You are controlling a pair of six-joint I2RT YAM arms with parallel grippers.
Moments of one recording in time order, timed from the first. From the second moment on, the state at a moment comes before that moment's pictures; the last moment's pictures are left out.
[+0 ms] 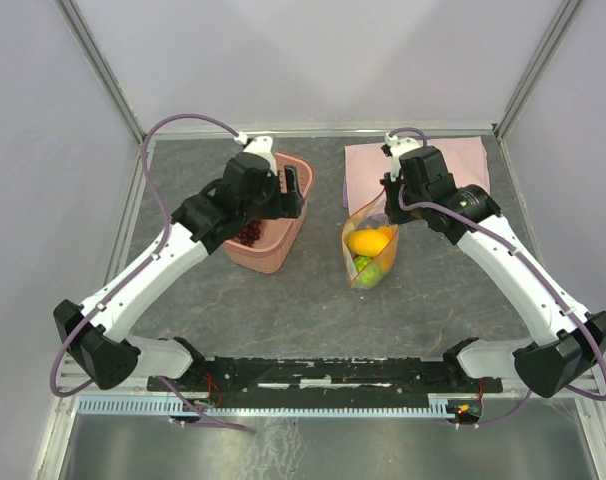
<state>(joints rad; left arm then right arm) -0.73 1.32 1.37 -0.61 -0.22 -0.47 0.51 1.30 1.39 -0.83 0.11 0.17</state>
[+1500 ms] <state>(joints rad) -0.42 2.15 1.68 -0.72 -0.43 -0.11 0.51 1.21 1.33 -0.80 0.15 0.12</state>
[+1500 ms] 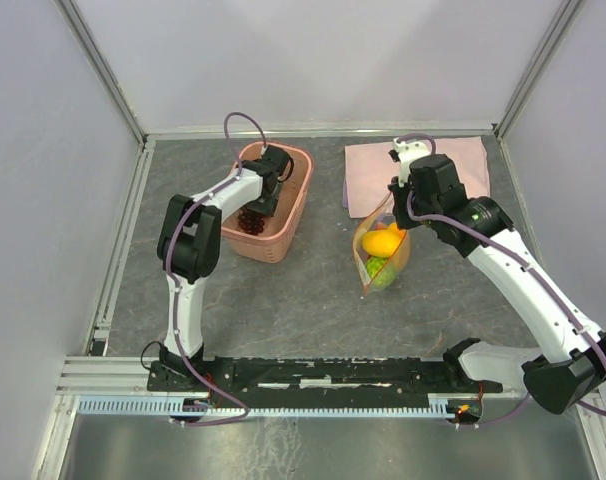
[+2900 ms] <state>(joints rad) -0.46 1.36 1.36 -0.52 -0.20 -0.27 0.51 1.21 1.33 -0.80 0.16 0.15</state>
